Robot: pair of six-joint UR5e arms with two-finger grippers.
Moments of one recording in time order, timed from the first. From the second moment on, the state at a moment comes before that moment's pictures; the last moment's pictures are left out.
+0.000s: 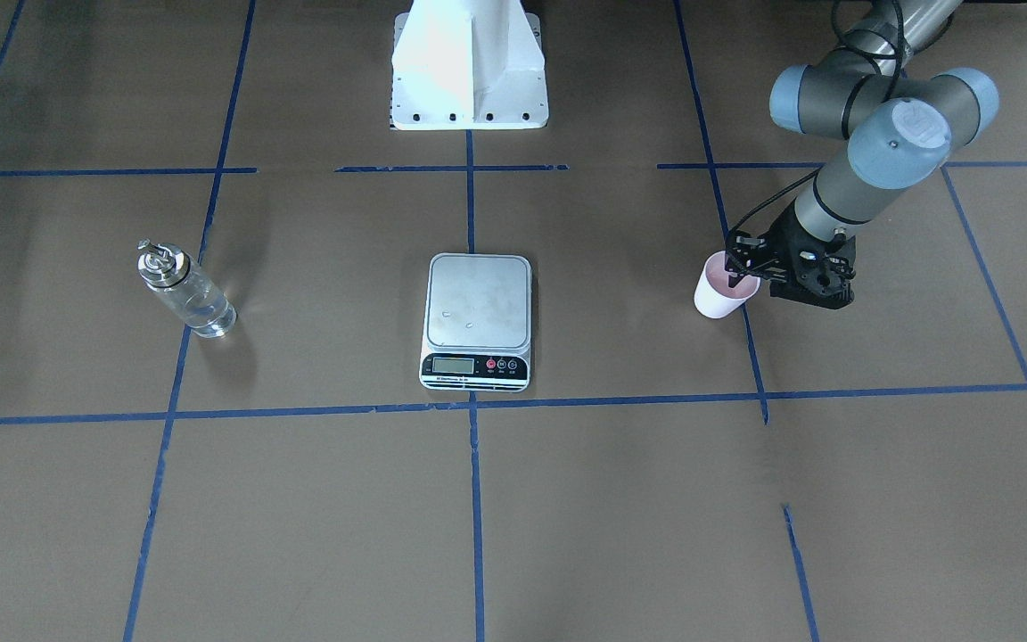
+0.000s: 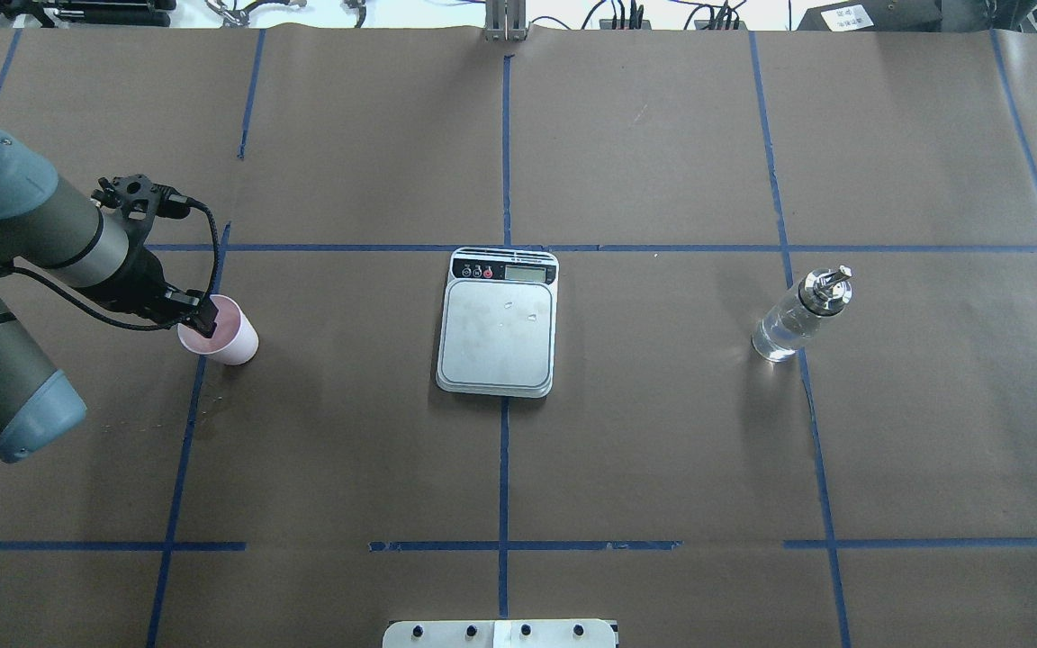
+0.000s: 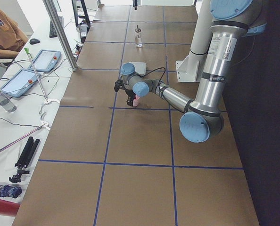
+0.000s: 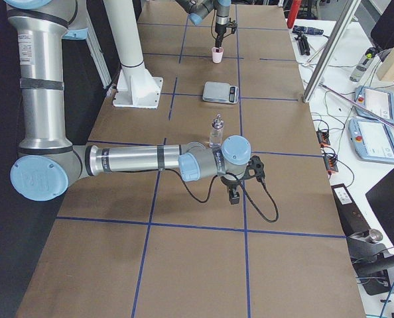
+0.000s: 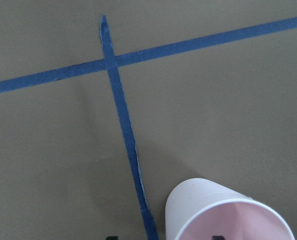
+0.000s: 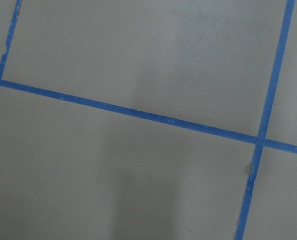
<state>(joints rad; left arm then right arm) -0.81 -1.79 -1.74 -1.84 -2.18 -0.72 1.43 -1.58 1.66 -1.38 2.45 0.07</state>
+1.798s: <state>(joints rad) -0.64 -2.21 -1.77 -1.66 -2.08 -1.24 1.43 -1.59 1.69 -1.35 2.46 0.07</state>
